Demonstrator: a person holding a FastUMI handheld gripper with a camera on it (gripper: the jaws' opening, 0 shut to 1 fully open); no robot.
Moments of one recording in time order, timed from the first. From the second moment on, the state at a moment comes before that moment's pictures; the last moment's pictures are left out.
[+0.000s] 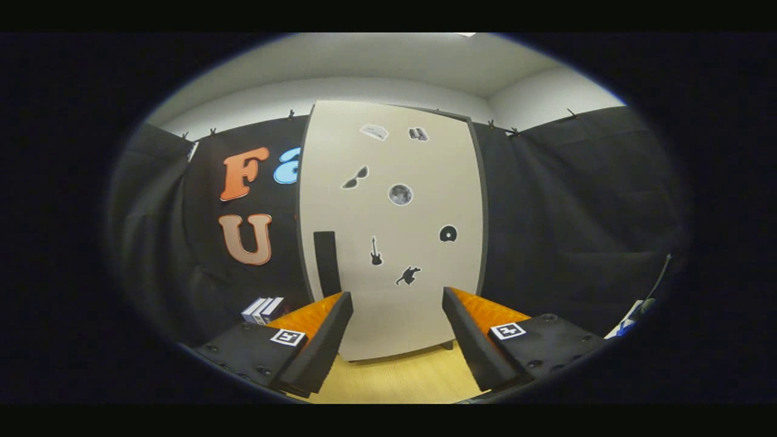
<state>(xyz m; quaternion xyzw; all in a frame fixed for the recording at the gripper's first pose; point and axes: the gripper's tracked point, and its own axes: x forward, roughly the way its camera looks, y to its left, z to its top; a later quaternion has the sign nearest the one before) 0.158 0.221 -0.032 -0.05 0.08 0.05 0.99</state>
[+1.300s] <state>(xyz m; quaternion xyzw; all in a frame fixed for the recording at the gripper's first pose) -0.046 0.100 0.009 -0.05 0.05 0.03 1.00</state>
